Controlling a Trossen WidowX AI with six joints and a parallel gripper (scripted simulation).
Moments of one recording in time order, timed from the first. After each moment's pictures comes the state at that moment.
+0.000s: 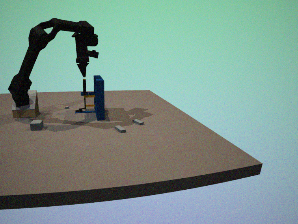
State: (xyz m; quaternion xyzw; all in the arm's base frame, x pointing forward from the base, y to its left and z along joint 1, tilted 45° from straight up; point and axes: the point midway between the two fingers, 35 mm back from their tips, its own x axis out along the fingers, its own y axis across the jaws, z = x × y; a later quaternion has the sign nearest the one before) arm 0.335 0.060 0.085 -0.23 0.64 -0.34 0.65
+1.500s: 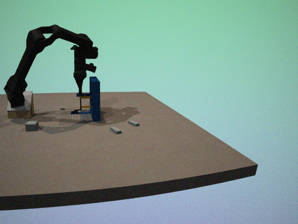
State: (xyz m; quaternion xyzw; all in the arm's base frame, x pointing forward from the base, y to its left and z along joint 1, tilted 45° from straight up) arm 0.329 0.017 0.043 -0.20 0.67 -0.33 0.63
